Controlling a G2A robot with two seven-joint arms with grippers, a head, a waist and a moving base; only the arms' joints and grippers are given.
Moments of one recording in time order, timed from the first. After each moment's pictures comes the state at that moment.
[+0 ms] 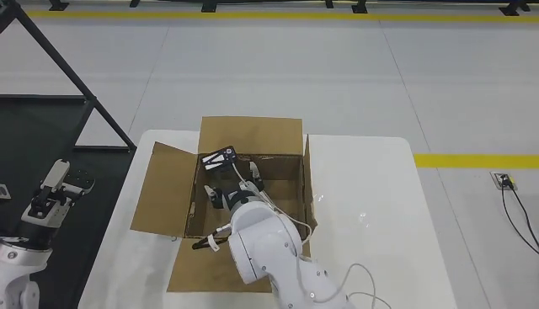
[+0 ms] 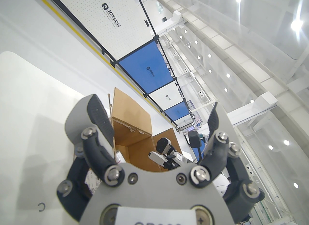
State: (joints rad) left arm 1.42 -1.05 -2.01 -1.81 -0.27 -0.26 -0.47; right arm -0.75 -1.77 0.83 -1.52 -1.57 0.34 0.94
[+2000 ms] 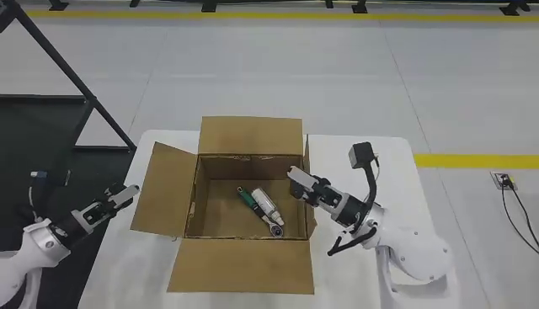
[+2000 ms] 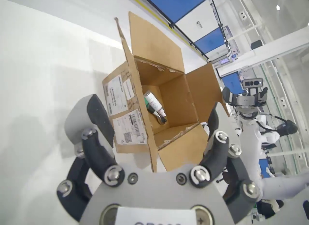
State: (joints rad) left arm 1.28 -0.98 -1.93 -1.70 -0.07 -0.32 -0.99; right arm -1.11 -1.66 1.52 -1.89 -0.22 0.04 0.99
